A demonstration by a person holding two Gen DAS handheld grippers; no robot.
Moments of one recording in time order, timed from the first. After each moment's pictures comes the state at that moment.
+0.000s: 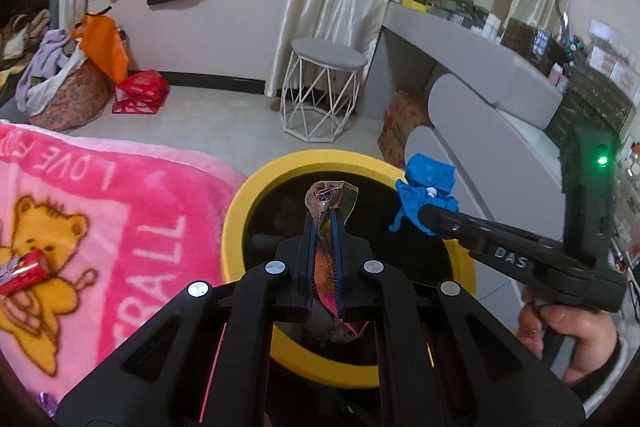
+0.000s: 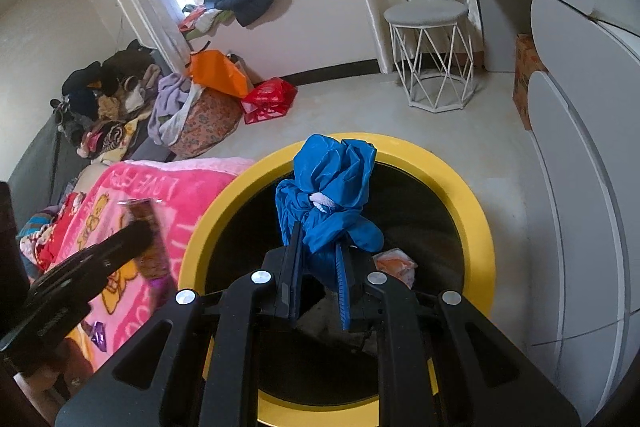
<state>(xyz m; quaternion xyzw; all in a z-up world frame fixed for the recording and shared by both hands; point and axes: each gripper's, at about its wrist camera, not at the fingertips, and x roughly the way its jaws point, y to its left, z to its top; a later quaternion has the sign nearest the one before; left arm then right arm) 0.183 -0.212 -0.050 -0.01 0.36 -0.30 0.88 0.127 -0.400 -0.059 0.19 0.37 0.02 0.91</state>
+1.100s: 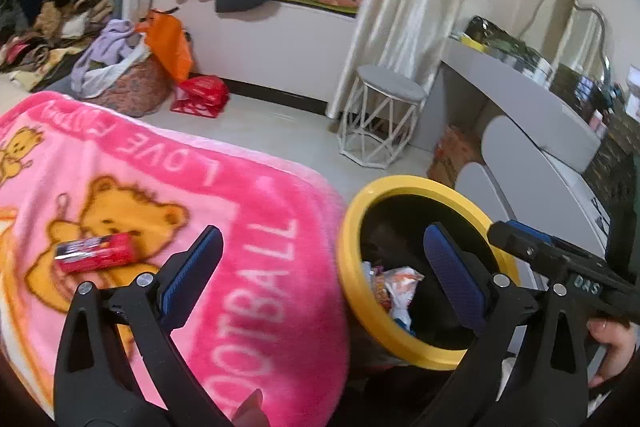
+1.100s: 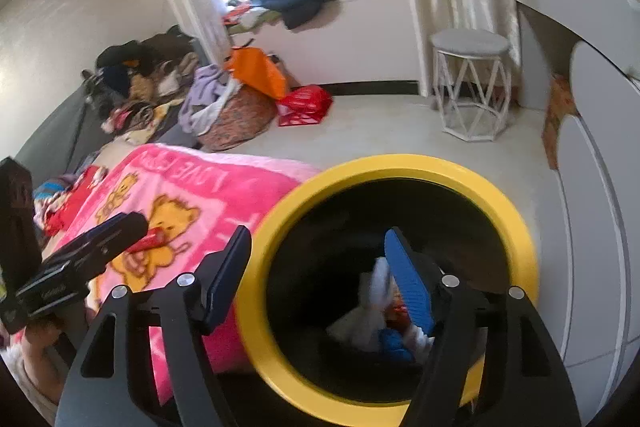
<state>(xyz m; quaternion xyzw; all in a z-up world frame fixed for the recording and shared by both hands) 0.176 -0.113 -0.030 -0.05 0.33 -0.20 0.92 0.124 -0.341 -0.025 0.13 0.34 0.08 0.93</state>
